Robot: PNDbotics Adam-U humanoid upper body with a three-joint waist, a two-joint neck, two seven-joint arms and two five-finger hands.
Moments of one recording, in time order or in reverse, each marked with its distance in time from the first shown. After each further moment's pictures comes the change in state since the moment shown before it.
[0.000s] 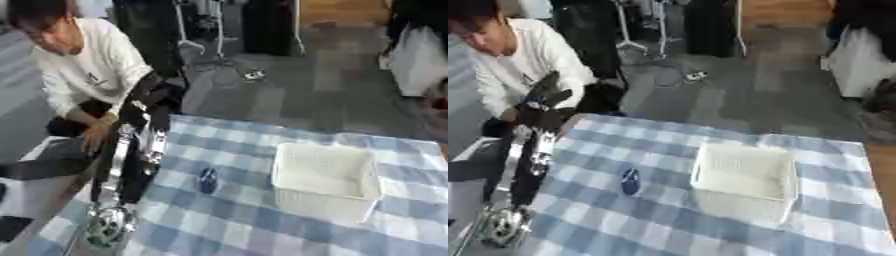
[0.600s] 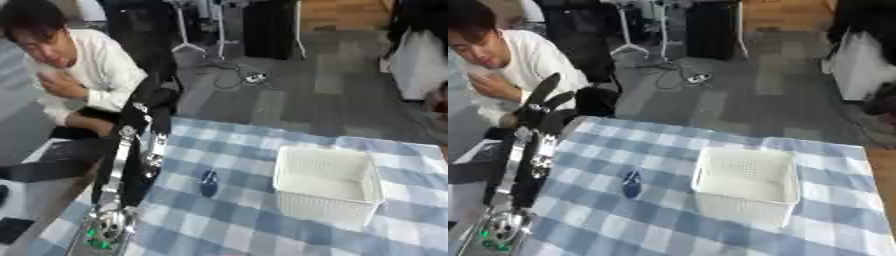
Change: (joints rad) left arm -0.004 0.000 0.000 0.001 0.000 -0.011 0.002; right arm 0.000 0.000 0.000 0.000 0.007 0.004 -0.004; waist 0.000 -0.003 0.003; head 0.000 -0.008
